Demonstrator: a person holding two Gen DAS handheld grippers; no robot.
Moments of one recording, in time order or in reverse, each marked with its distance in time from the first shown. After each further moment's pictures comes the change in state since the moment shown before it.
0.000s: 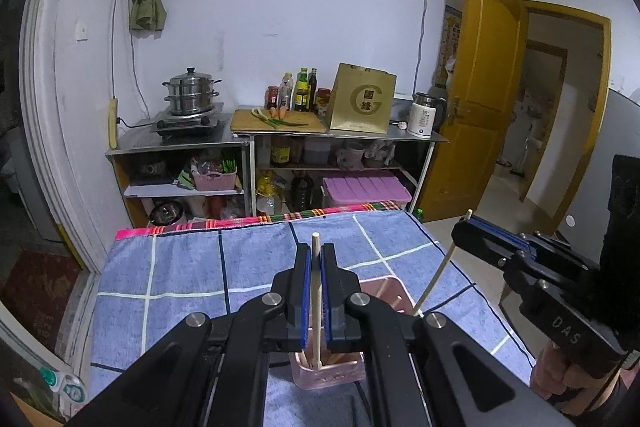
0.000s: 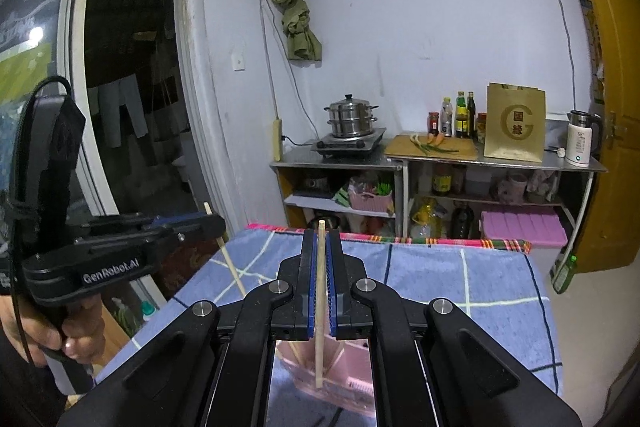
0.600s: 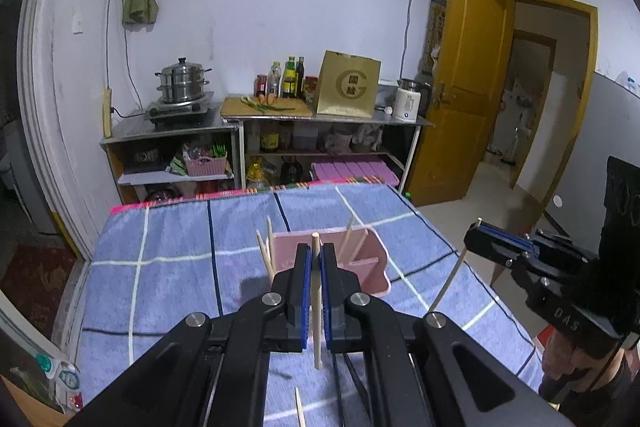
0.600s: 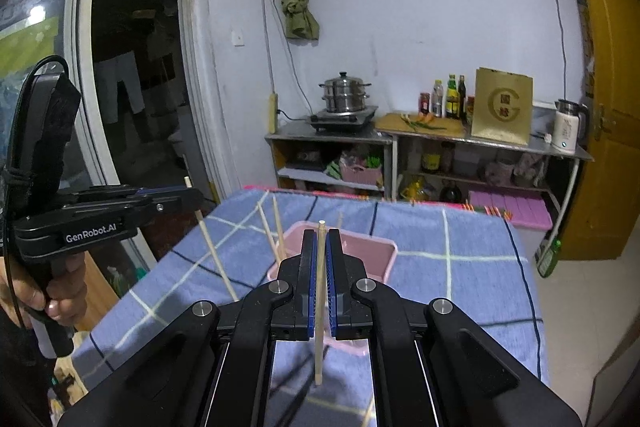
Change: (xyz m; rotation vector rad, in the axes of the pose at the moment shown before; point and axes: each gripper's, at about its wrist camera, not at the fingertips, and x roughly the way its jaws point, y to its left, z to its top) left arm -0.037 -0.022 -0.050 0.019 0.022 -0.033; right arm -0.049 -0.002 -0.045 -0.036 0.068 -0.031
